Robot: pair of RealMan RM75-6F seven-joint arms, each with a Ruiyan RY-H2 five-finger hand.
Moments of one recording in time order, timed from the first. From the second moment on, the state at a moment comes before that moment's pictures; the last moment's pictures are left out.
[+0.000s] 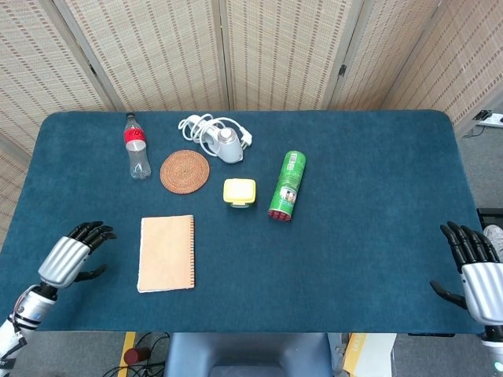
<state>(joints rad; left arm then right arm) -0.36 -1.41 0.01 -0.91 1.77 1.41 -0.39 0.02 -1.05 0.04 -1.66 -1.59 1.60 -0.06</state>
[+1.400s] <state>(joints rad) -0.45 -1.84 0.14 -0.17 1.77 1.43 -0.66 -0.01 -1.04 0.03 -1.72 -1.60 1.61 -0.13</state>
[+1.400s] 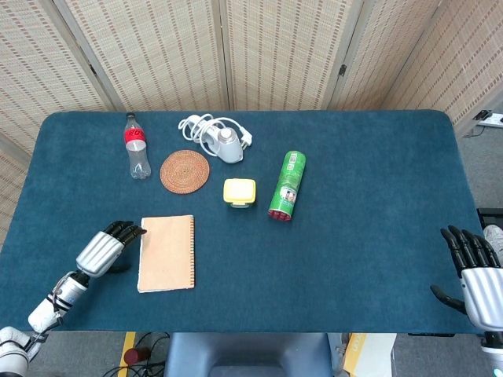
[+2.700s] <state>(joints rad) -0.53 -2.00 0.13 -0.15 1.72 1.44 -0.77 -0.02 -1.05 0.04 -1.72 -1.59 1.61 -0.12</state>
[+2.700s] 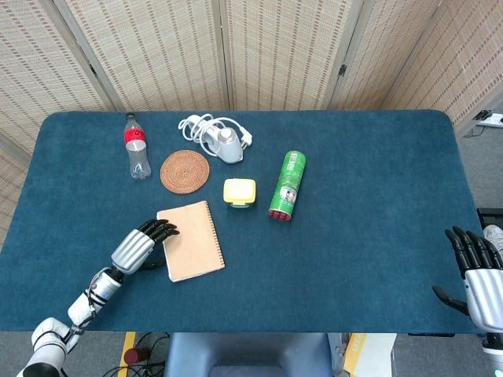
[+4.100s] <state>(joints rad) -0.62 -1.88 0.16 -0.33 1.76 1.67 -0.78 -0.05 -1.08 0.03 -1.65 -1.62 1.67 -0.04</state>
